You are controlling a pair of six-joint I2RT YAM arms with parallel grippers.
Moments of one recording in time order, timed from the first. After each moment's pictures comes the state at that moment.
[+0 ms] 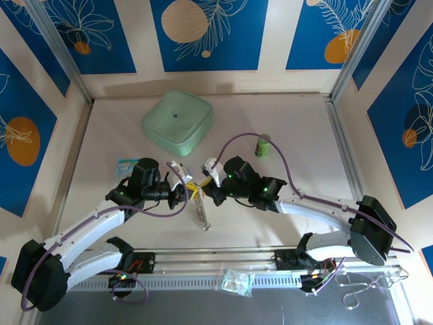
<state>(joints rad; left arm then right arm) -0.57 0.98 0.56 -0.17 0.63 0.18 0.96 1.28 0.83 -0.13 -0.14 0.11</state>
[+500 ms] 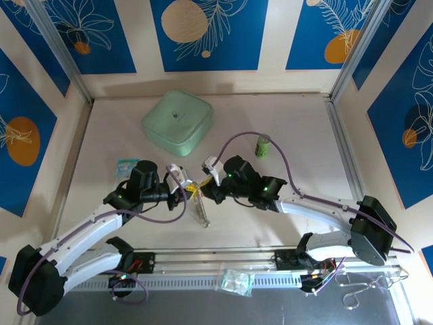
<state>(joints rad) -0.60 0.92 0.54 -0.15 0.58 0.27 0.96 1.28 0.83 -0.13 -0.17 0.19</state>
